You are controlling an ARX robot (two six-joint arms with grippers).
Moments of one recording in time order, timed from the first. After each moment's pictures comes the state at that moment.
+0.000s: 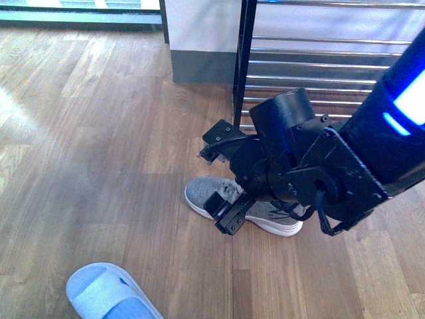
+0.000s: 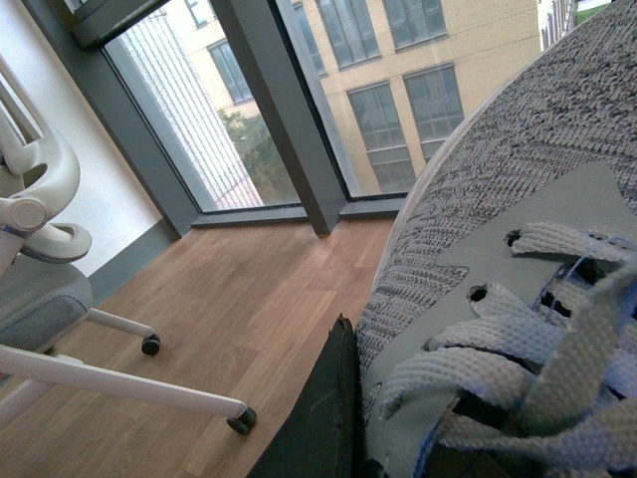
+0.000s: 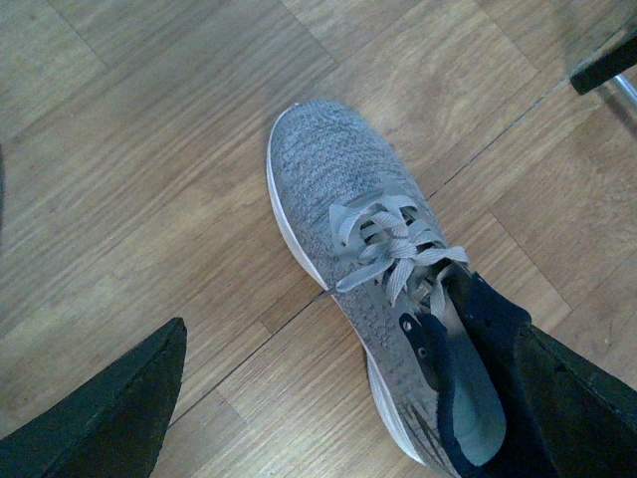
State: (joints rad) left arm -0.27 0.63 0.21 0.50 -0.69 0.40; right arm 0.34 2.44 1.06 0.49 -0.05 -0.41
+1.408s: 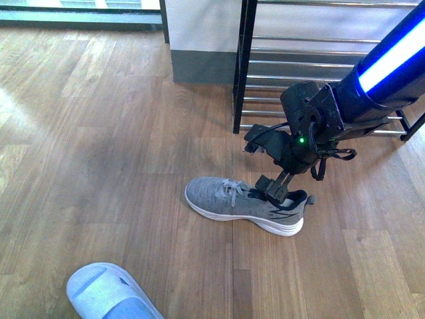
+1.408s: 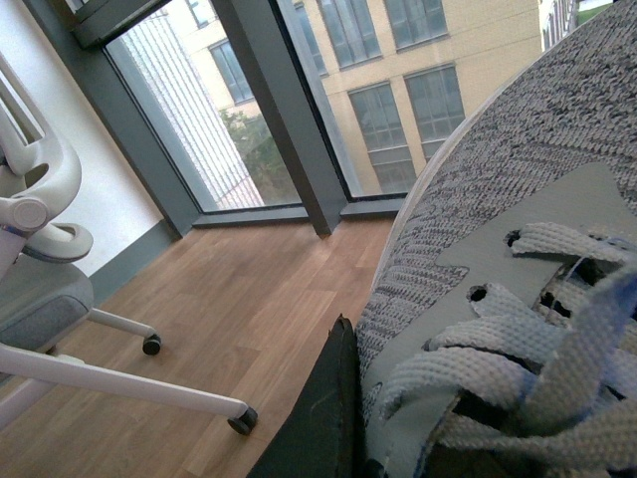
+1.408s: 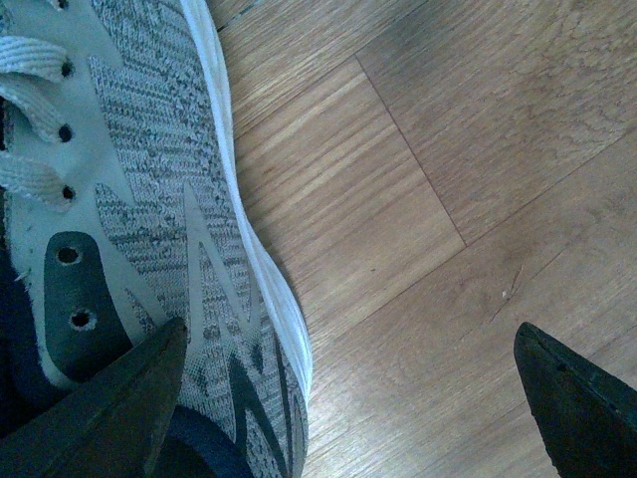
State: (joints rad) left arm -0.27 0.63 0.21 0.50 -0.69 0.40; right arm 0.10 2.78 1.67 -0.06 0.03 -0.73
